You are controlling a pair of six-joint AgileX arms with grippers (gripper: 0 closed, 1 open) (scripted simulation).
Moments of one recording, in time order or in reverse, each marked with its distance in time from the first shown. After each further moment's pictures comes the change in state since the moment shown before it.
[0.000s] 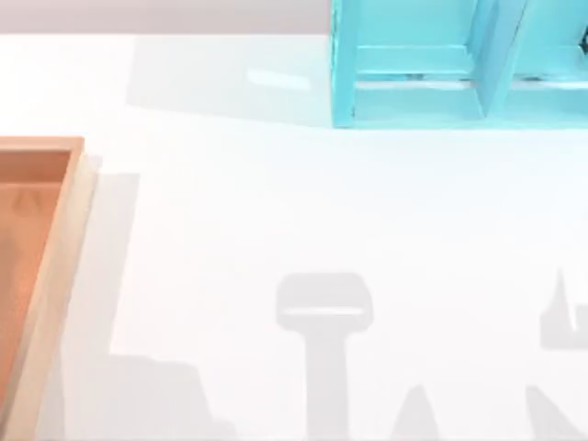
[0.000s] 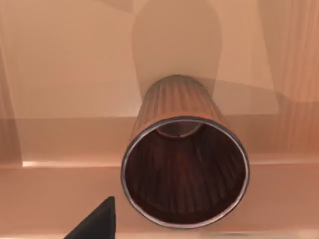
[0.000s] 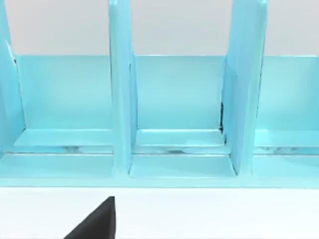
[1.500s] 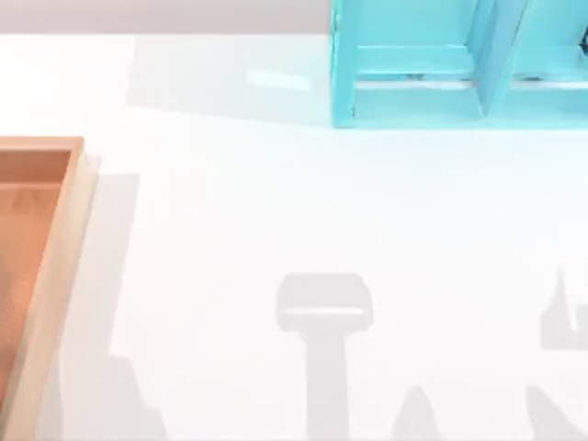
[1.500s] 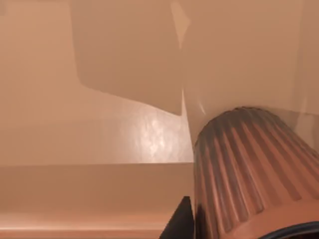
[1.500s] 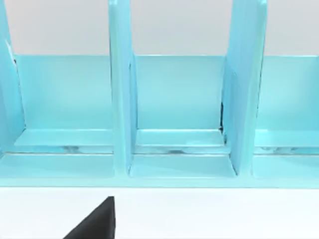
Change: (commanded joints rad) left arm 0.007 0.057 -0.201 0.258 0.000 0.008; right arm 0.000 0.000 0.000 0.000 0.000 0.000
